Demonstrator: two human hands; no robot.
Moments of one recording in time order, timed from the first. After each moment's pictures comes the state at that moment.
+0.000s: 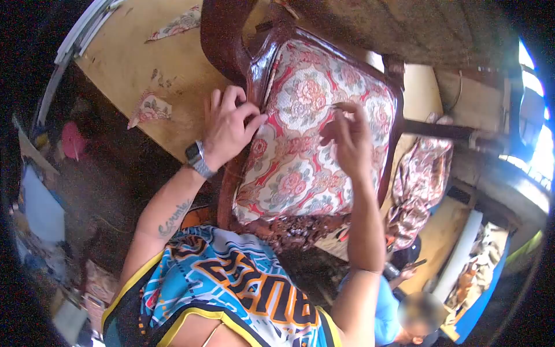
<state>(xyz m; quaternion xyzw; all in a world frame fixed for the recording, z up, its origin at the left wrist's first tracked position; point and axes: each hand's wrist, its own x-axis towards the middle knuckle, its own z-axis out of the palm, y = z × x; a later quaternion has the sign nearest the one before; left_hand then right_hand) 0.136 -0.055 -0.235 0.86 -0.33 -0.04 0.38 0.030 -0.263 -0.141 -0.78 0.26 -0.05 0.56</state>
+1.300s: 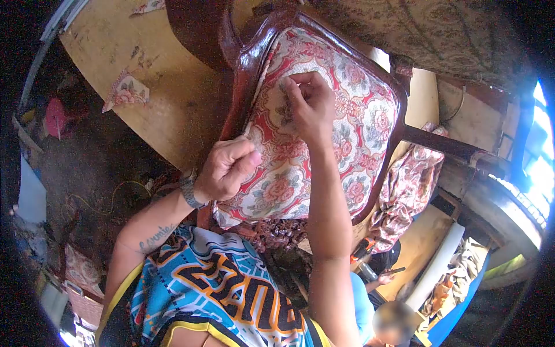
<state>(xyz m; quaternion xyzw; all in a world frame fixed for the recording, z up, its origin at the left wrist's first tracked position) 0.081 -0.051 -0.238 0.58 -0.27 -0.24 0.73 0.091 -0.251 -0.217 -0.81 0.29 -0.04 0.50</state>
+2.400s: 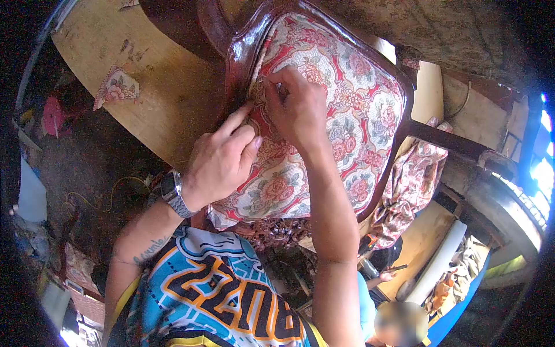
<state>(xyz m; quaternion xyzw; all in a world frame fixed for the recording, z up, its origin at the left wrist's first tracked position) 0.086 -0.061 -0.221 0.79 -0.29 -0.22 0.49 0.090 -0.230 -0.208 -0.94 0.16 -0.02 0.29</state>
